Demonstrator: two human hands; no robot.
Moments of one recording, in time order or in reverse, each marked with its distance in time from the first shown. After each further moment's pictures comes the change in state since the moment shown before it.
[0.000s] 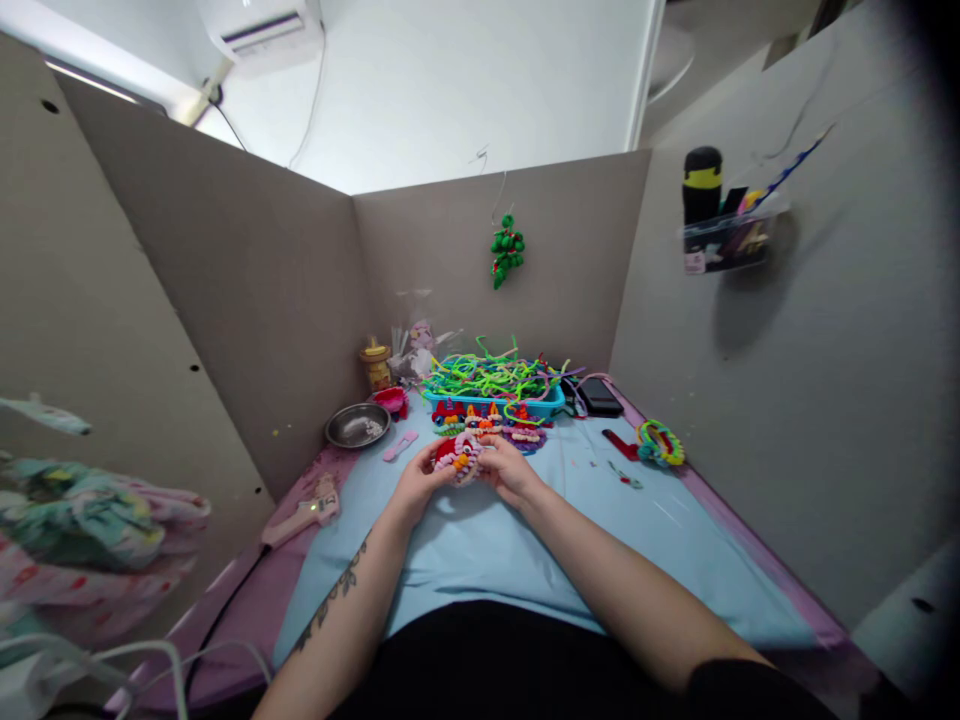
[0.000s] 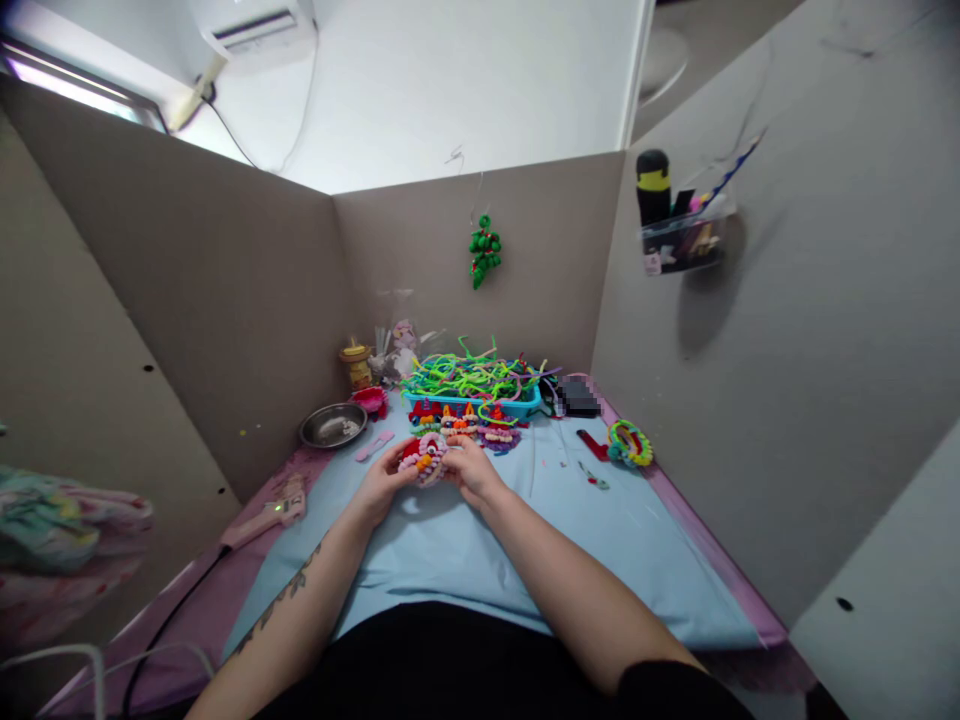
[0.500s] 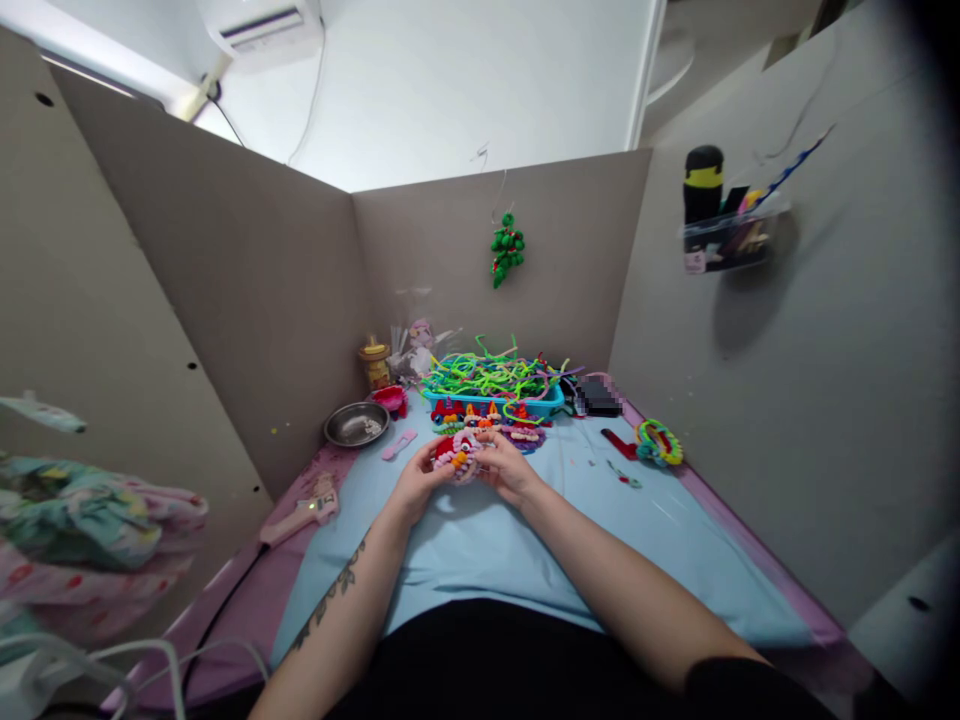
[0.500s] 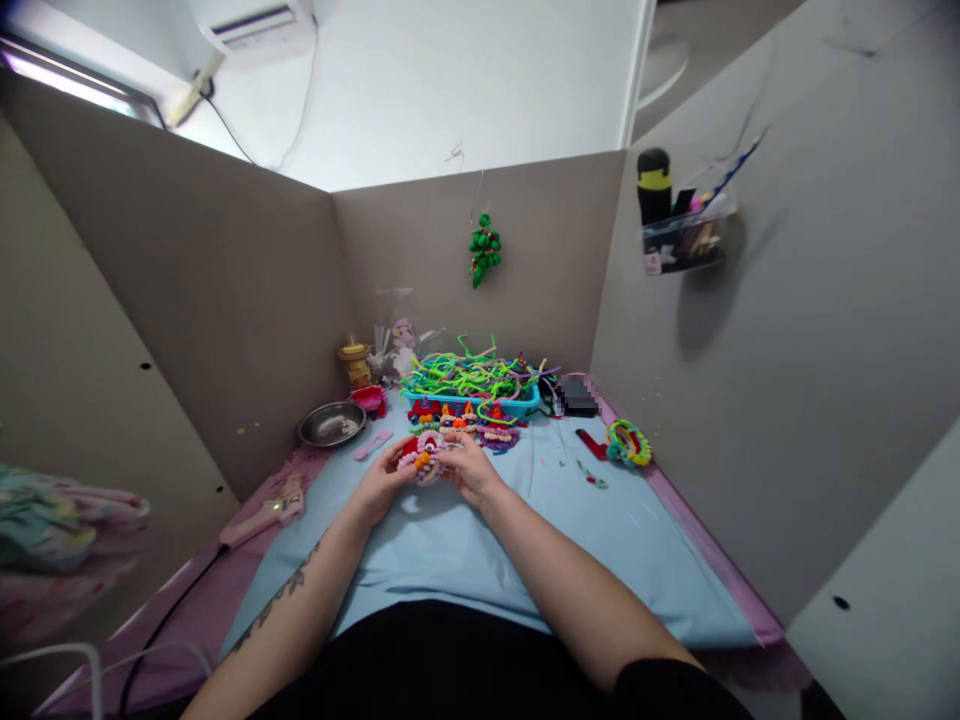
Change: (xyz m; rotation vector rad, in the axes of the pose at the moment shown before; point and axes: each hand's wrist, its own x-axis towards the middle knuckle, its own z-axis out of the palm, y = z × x) left_hand -0.002 0.004 0.005 -0.037 0.008 -0.026; right_hand -0.006 -0.005 0.001 -0.014 -0.026 0.009
